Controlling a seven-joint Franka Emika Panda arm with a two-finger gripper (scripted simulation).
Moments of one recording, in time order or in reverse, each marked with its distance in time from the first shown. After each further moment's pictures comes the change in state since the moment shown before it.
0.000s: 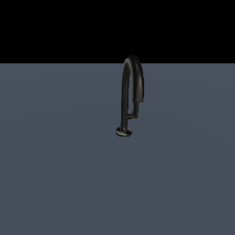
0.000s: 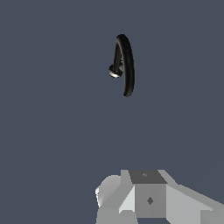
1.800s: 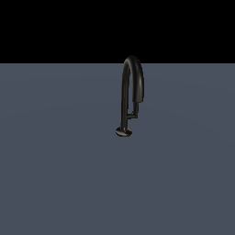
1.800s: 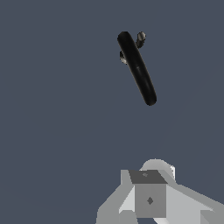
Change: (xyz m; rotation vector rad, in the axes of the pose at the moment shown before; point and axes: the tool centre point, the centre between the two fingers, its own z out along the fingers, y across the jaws) arm 0.129 0.004 0.041 0.252 -0.333 0.277
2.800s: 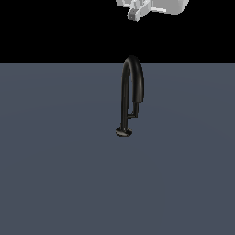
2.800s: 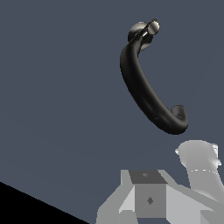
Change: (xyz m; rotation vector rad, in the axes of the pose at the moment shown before) arm 0.120 0.003 0.035 0.238 -0.311 0.254
